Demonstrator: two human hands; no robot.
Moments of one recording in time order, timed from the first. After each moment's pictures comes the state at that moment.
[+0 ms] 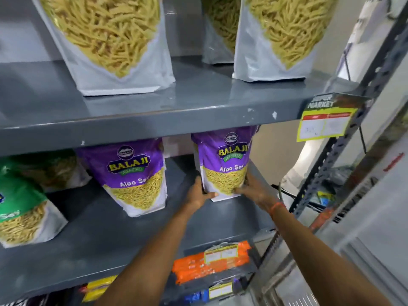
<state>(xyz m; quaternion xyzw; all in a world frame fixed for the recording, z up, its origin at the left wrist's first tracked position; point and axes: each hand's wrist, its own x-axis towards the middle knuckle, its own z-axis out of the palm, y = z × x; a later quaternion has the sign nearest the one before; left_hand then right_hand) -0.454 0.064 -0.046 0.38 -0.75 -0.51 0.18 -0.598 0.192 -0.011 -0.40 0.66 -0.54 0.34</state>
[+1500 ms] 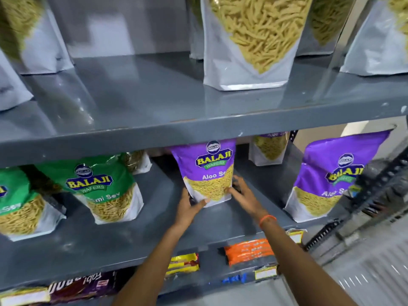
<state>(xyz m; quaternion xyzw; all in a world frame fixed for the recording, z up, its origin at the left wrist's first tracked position) -0.231 0.001 -0.055 0.39 -0.65 -0.58 0.29 -0.409 0.083 -0.064 -0.40 0.71 -0.49 0.31</state>
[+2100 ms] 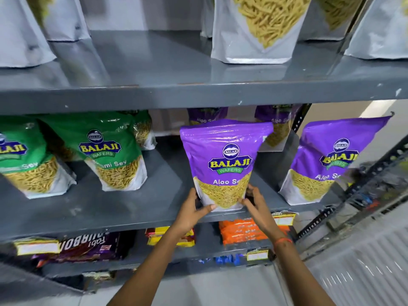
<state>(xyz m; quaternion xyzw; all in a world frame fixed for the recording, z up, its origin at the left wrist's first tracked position) -0.196 0.068 -0.080 0.36 -0.69 -0.59 0.23 -0.377 0.187 -0.061 -0.42 0.71 -0.48 0.28</state>
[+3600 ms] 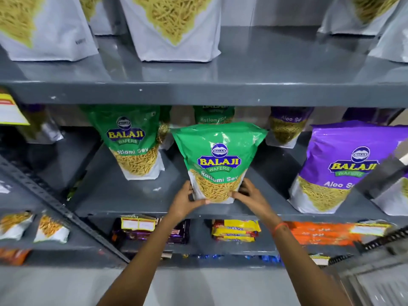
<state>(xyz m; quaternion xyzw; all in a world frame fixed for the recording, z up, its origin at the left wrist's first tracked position) 0.044 -0.054 -0.074 0.45 -0.68 -0.54 0.23 -0.161 0.038 -0.054 -0.42 0.65 -0.46 0.44</state>
